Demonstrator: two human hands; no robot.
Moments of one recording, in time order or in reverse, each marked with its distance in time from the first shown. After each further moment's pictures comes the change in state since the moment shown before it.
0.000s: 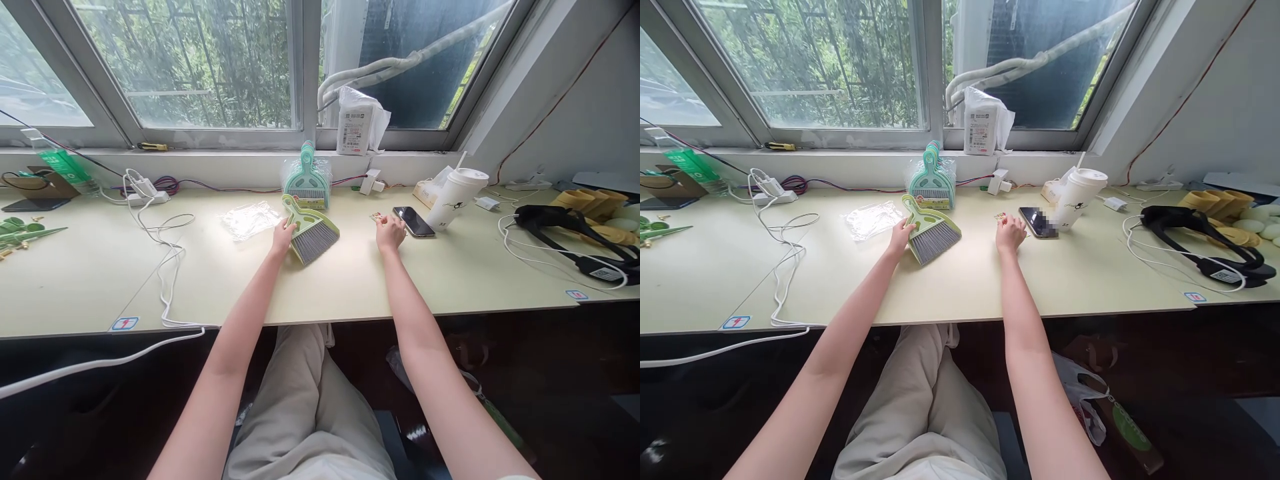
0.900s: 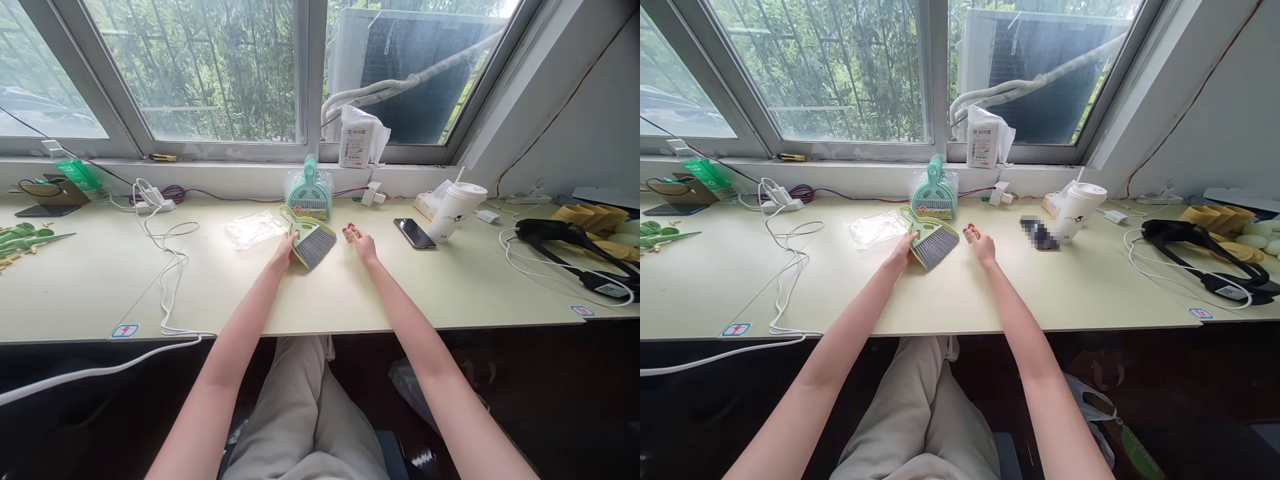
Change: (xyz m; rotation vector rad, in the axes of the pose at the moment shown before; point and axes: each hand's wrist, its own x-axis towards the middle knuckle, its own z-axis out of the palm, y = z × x) left_hand -0.003 -0.001 0.005 -0.270 -0.030 -0.378; right_hand -0.034 -0.055 0.005 0.261 -0.441 -0.168
